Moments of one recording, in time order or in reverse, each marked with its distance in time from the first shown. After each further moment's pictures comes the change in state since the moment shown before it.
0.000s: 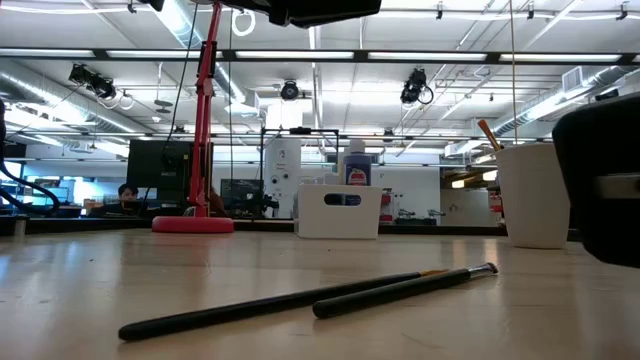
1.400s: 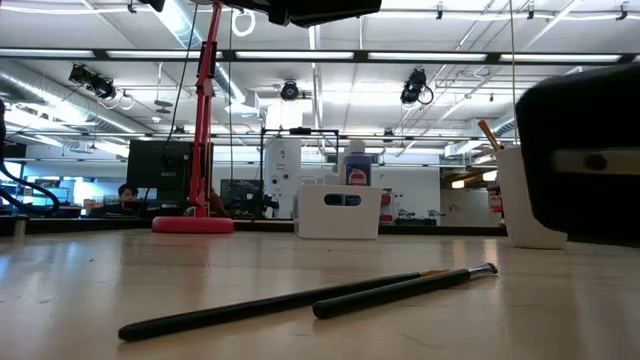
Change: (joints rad) left arm 0.000 0.000 0.000 0.000 0.017 0.004; right arm -0.064 -0.026 -0.010 -0.151 -0.085 -0.140
